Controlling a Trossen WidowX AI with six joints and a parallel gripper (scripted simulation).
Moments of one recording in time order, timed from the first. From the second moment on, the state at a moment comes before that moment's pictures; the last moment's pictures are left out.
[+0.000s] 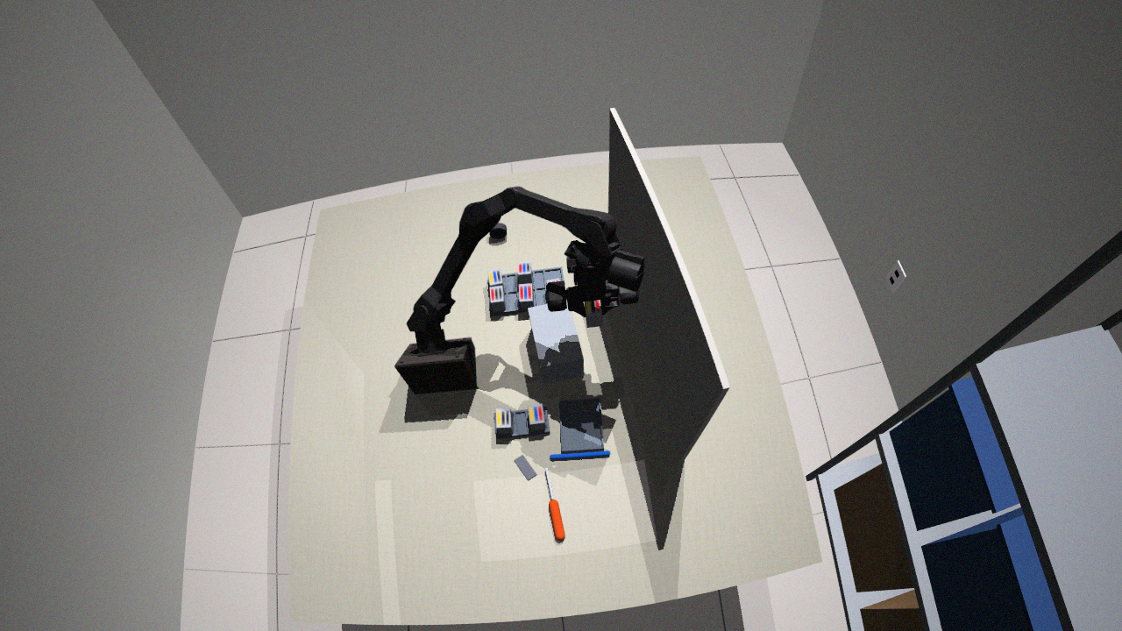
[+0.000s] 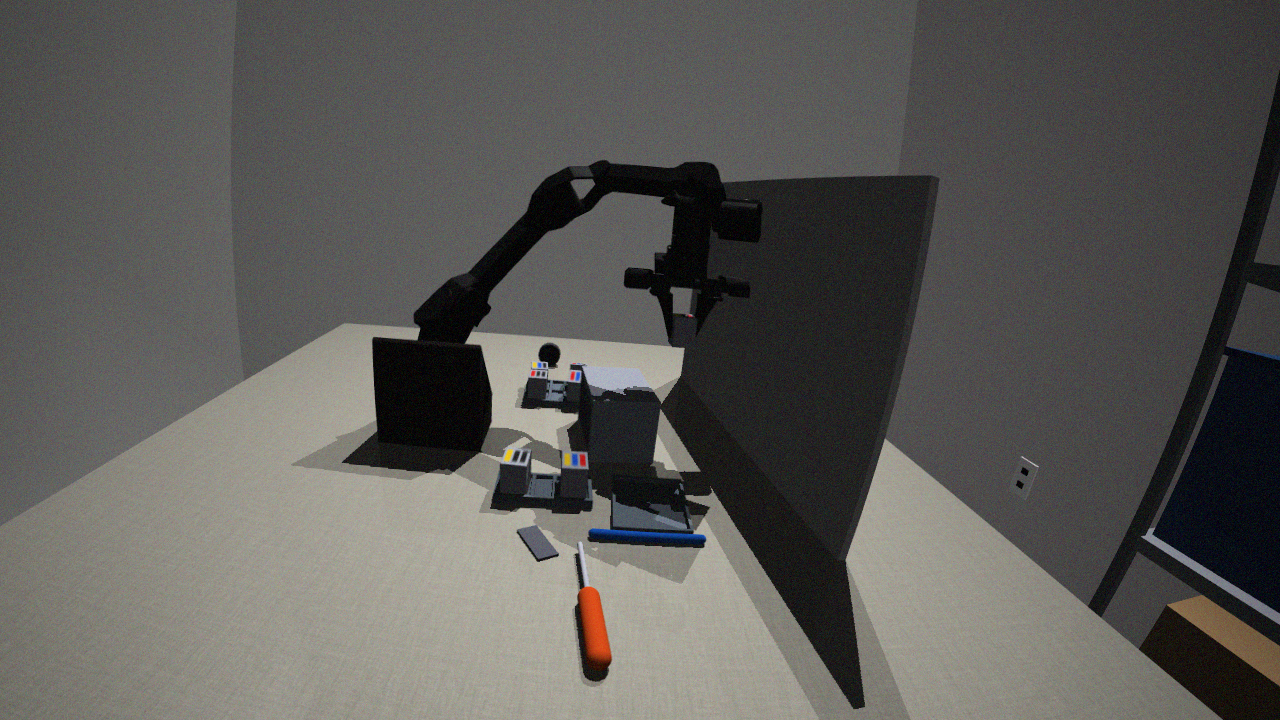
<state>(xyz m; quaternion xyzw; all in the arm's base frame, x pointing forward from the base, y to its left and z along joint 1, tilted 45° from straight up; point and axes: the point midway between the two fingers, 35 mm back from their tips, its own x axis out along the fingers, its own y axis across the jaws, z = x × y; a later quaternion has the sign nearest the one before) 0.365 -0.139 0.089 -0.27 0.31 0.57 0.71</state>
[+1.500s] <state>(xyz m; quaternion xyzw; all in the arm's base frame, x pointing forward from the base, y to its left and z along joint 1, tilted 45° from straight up) 0.299 -0.251 -0.063 -0.27 0.28 0.60 0.70</state>
